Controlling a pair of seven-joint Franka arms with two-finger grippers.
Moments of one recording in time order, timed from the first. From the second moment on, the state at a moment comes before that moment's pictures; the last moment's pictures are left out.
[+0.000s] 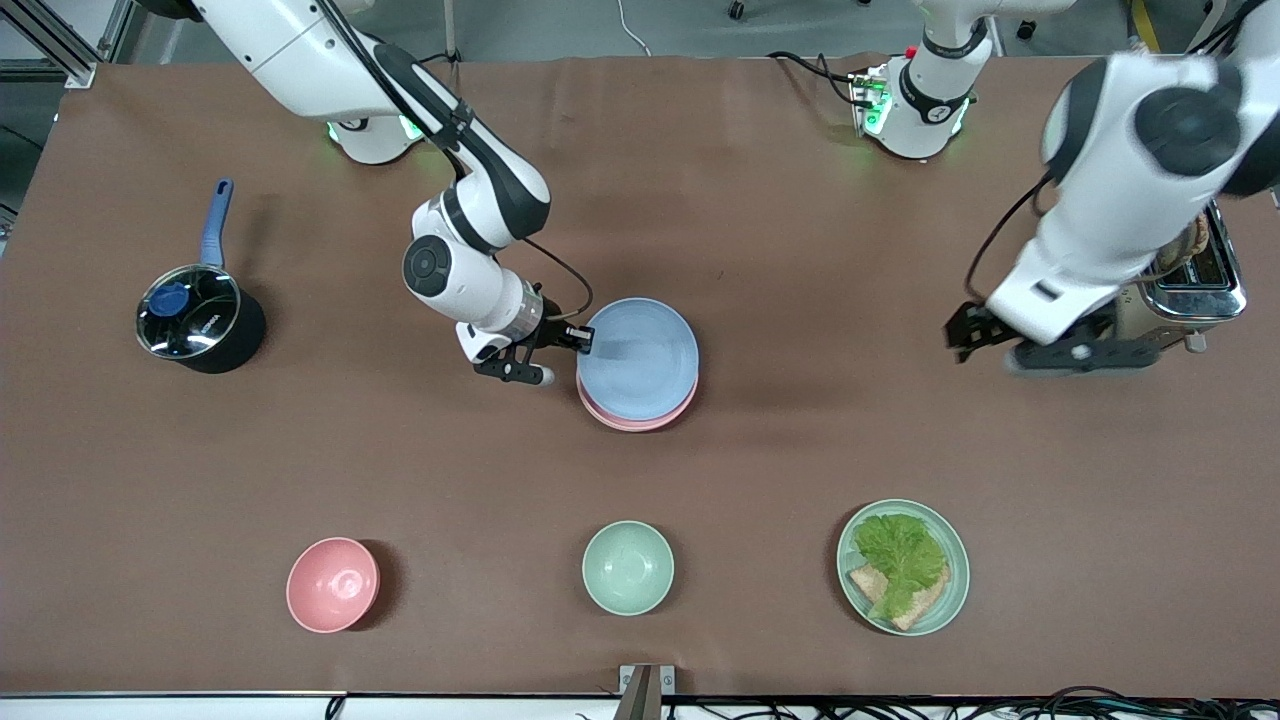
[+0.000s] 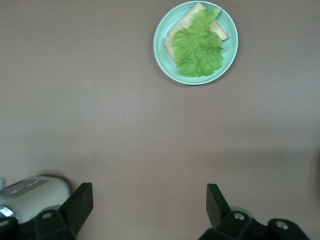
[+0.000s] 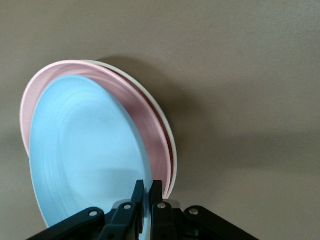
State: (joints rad) left arm -0.07 0.02 -0.14 -1.77 0.14 1.88 -0.19; right arm 0.21 0.50 0.43 -2.03 0.36 2.63 0.56
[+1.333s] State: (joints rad) left arm -0.05 -0.04 0.06 -1.44 -0.02 1.42 -0.02; right arm 0.03 0.01 -0.03 -1.56 -0.01 1.61 0.32
